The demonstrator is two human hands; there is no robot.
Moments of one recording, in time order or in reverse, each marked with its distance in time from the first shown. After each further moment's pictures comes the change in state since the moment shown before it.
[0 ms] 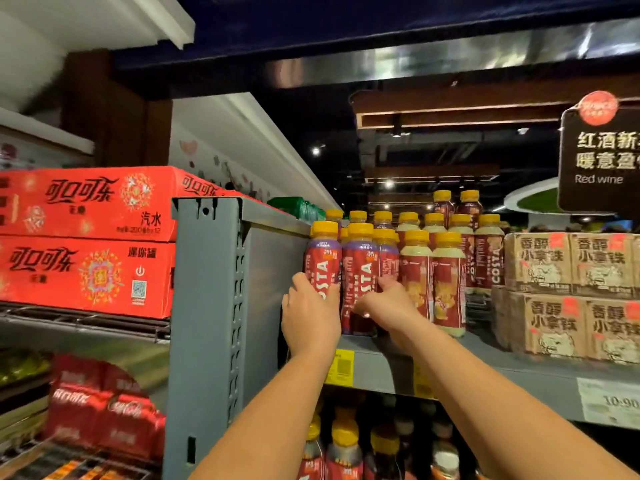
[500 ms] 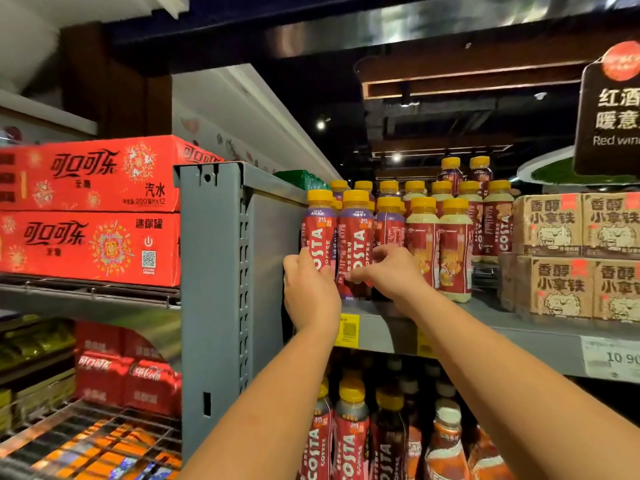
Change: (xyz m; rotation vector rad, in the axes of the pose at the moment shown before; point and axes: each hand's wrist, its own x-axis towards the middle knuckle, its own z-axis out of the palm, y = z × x) left_hand -0.010 -0.012 -0.001 -0.026 0.082 0.042; right_hand -0.008 -0.004 0.001 -0.142 0.054 -0.073
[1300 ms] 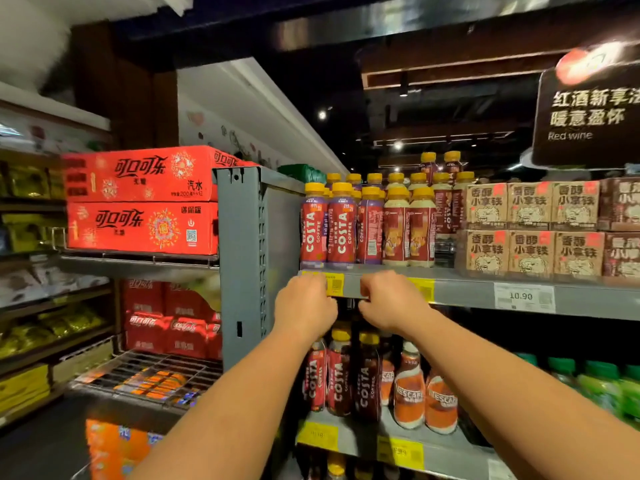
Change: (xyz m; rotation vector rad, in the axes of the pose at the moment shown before) left_hand -0.085 0.015 -0.097 0.541 -0.413 0.311; right_hand -0.133 -0.006 -0.037 -0.905 -0.188 -0.280
